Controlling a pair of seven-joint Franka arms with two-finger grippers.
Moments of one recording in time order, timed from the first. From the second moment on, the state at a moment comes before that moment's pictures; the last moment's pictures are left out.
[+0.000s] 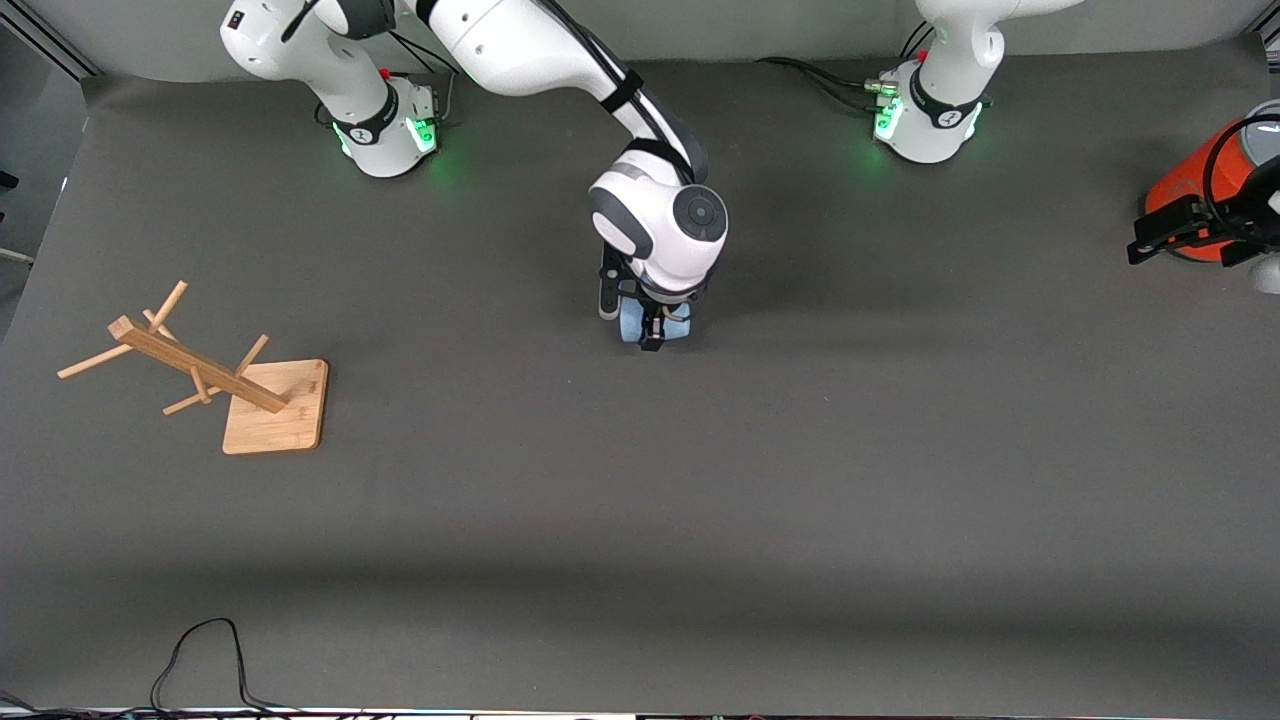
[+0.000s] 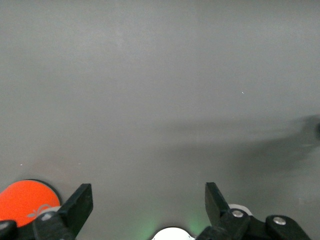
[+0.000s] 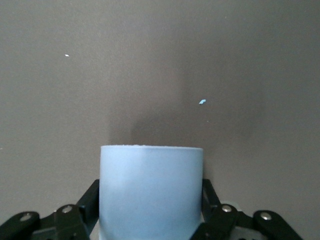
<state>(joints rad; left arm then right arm) 0.12 -0.04 -0.06 -1.64 -0.01 1.50 0.10 1.08 0.80 -0.21 -1.47 0.03 2.04 2.54</state>
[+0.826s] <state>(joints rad) 0.08 -0.01 -0.07 -1.64 -0.02 1.50 0.03 1.08 0.83 -0.21 -1.44 0.03 2.04 2.54</state>
